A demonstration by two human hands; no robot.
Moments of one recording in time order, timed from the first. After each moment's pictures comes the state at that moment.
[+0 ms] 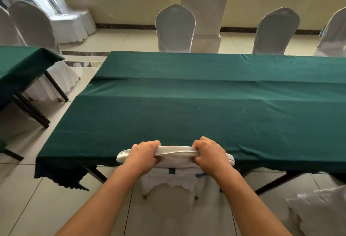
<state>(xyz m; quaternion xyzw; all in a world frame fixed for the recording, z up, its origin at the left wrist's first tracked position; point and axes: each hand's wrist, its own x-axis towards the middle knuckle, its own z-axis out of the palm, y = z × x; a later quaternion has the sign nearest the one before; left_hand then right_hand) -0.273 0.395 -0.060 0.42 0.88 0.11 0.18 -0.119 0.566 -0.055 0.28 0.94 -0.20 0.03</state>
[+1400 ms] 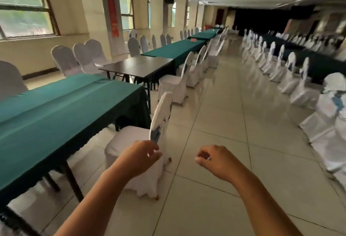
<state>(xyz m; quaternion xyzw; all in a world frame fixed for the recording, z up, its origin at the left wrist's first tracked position) 0.556 0.521 0.064 0.85 0.46 0.14 0.22 0.793 0.396 0.083 0.75 0.61 -0.17 -0.17</state>
